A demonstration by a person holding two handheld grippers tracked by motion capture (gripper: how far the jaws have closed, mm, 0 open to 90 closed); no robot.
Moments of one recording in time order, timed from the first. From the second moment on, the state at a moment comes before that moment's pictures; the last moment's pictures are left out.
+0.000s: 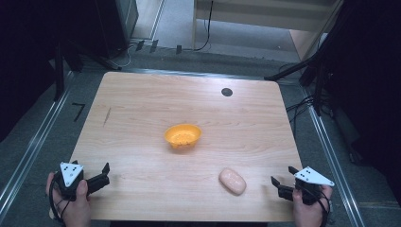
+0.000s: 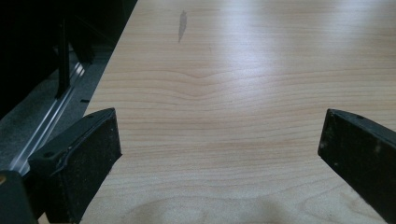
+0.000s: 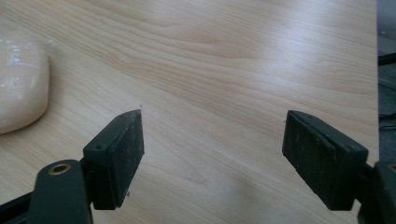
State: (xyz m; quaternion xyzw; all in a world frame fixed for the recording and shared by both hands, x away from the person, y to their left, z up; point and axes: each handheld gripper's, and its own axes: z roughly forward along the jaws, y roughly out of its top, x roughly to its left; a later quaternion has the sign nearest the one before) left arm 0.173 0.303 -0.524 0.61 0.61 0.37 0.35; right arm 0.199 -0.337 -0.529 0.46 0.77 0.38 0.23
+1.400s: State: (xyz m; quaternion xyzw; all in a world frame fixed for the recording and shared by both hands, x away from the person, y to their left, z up) left arm 0.173 0.302 -0.524 0.61 0.61 0.37 0.35; right arm 0.222 -0.284 -0.516 0.39 0.85 0.32 0.12
